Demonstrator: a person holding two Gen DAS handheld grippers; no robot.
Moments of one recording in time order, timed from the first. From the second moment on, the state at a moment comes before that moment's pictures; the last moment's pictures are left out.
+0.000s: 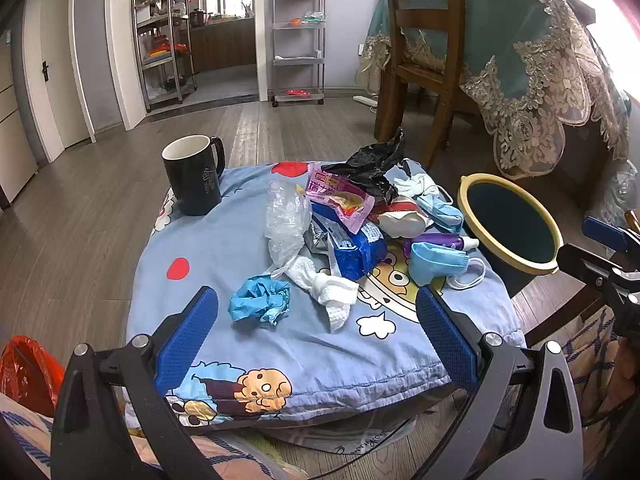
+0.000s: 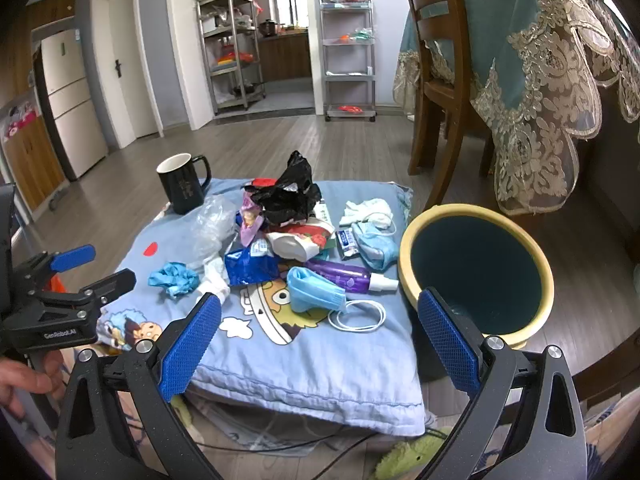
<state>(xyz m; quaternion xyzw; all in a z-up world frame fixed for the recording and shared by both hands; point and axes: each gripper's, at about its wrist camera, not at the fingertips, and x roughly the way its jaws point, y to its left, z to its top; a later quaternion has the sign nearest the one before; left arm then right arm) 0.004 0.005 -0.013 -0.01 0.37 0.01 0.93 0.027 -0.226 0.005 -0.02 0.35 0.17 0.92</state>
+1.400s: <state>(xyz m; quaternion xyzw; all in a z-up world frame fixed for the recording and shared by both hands) 0.004 -0.001 -0.014 0.00 0.38 0.01 0.93 0.028 -0.227 0.004 -0.02 0.35 0.17 0.92</state>
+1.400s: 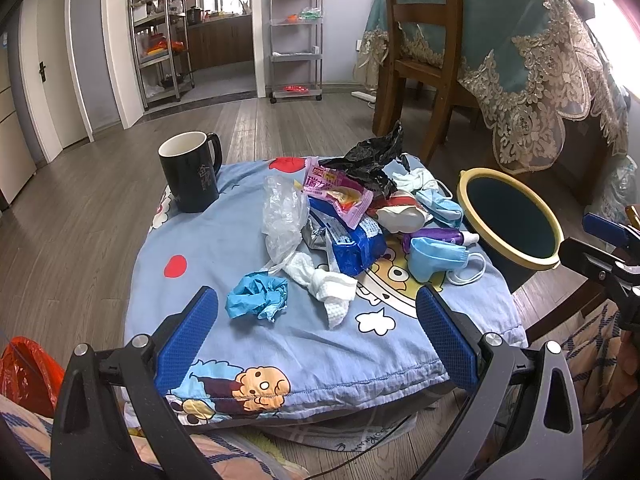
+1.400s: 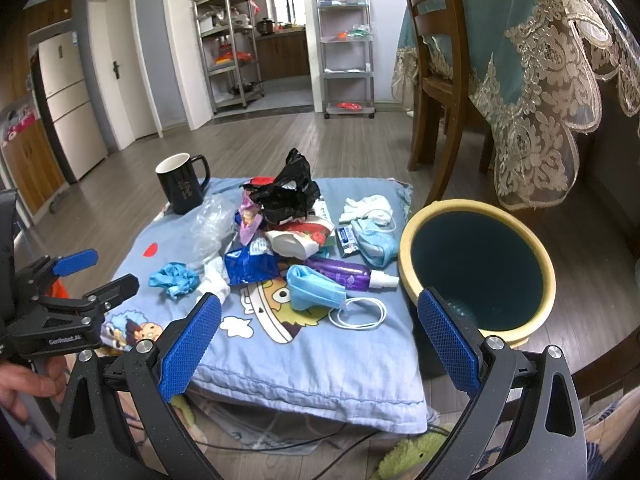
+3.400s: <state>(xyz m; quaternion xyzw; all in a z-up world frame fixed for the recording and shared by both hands) 0.110 0.068 -0.116 -0.10 0.57 0.04 0.82 0.066 -0.191 -0.031 0.00 0.45 0.22 0.87</state>
